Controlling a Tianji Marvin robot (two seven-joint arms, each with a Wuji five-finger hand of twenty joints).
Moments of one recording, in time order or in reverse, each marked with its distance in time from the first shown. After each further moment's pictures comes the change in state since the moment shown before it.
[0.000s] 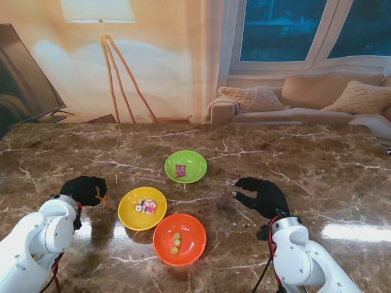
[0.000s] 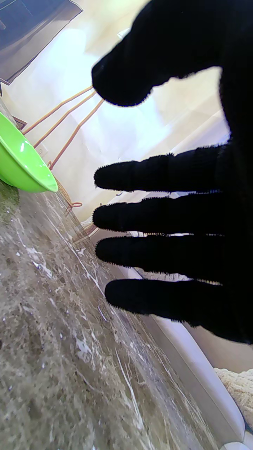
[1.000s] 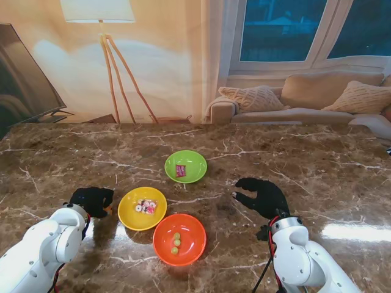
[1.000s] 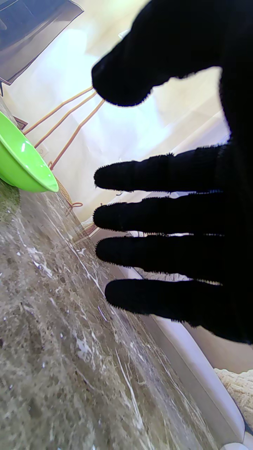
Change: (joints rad) left arm -0.008 0.027 0.104 0.049 0.113 -0.015 -0.010; right arm -0.002 0.000 0.001 -0.001 -0.003 -0.001 0.002; left_hand 0.010 0.041 -0.112 -0.042 -0.131 0.033 0.239 0.366 -0.113 0.020 0.108 0.068 -0.129 -0.014 0.070 0.062 -0.110 0.001 0.014 0.077; right_hand 0.000 0.000 0.000 0.000 0.000 0.000 0.000 0.000 -0.004 -0.002 -0.007 -0.004 0.000 0.000 0.000 -0.011 -0.001 0.000 -0.002 0.000
